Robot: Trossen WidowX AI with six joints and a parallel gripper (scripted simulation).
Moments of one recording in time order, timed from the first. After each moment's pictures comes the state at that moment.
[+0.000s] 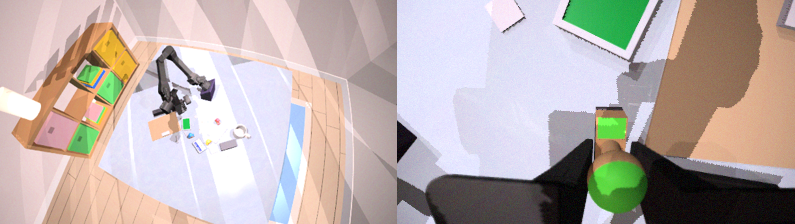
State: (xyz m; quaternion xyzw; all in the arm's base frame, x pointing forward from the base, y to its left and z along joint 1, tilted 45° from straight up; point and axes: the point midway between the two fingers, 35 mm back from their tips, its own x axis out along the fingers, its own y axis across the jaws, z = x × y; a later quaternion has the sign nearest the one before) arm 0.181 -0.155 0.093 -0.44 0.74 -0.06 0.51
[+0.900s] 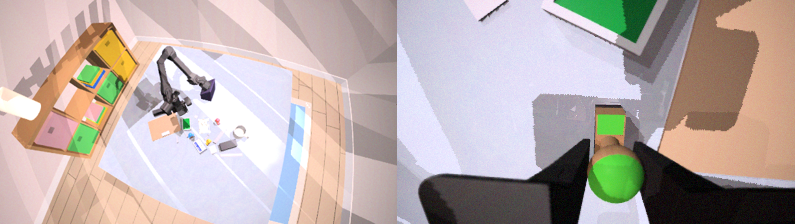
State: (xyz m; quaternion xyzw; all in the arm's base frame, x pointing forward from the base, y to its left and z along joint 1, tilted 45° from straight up) arm 0.174 -0.177 0.073 -0.44 0.74 -0.06 0.50
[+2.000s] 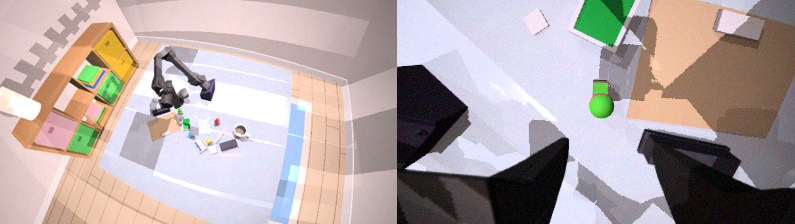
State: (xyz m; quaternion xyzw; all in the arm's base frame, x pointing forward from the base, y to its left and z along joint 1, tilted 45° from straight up) arm 0.189 -0.096 0.154 -0.44 0.74 -0.06 0.50
